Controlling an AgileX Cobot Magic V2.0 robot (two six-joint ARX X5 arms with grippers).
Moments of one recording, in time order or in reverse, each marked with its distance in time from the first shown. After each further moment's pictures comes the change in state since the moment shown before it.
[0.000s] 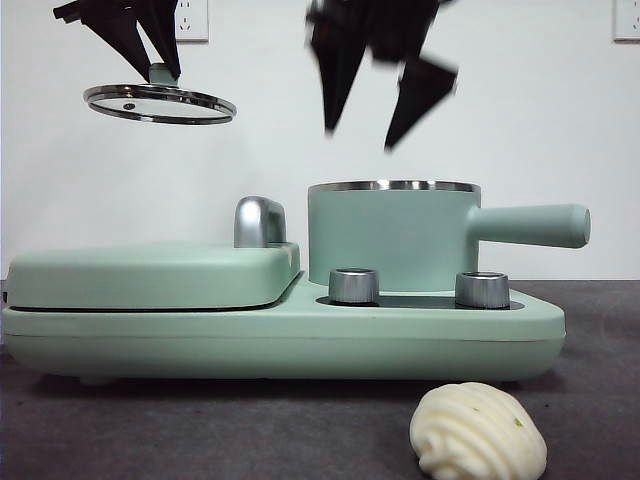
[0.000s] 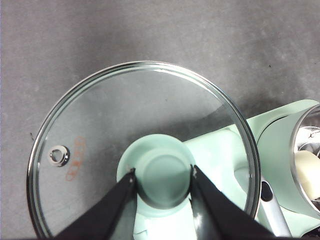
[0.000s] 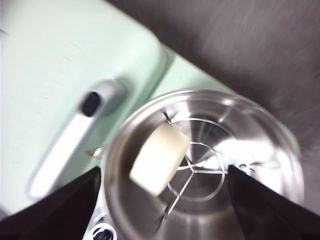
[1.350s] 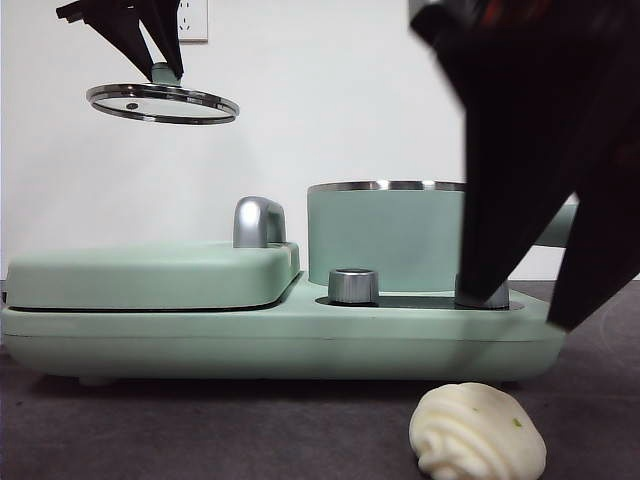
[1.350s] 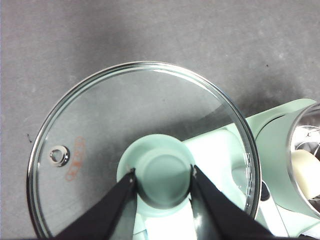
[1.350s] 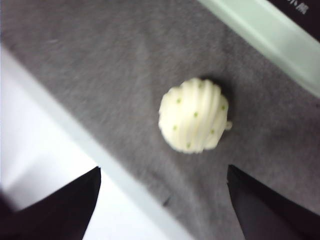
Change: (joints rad) left arm -0.009 0.000 0.000 0.000 0.000 0.000; right arm 0.320 -0.826 -1.444 0.534 -0.073 0.239
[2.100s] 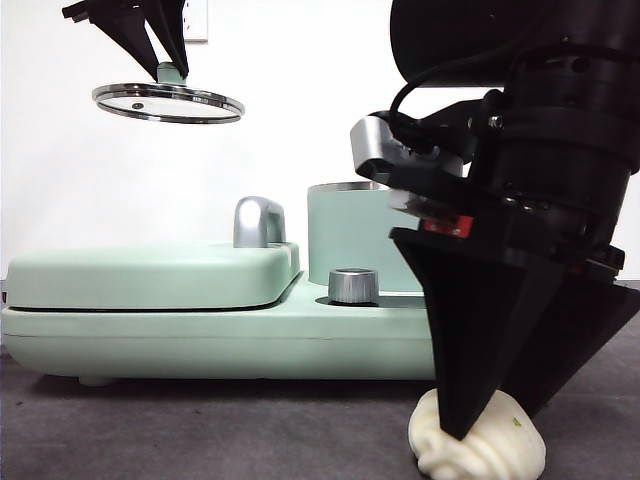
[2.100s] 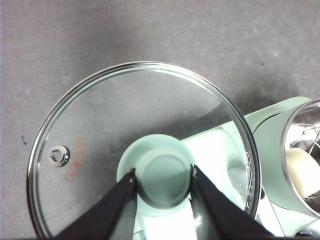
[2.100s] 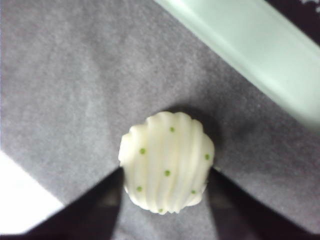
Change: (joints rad) left arm -0.013 0.000 0.000 0.000 0.000 0.000; right arm -0.002 0.240 0.000 0.135 0.047 -0.010
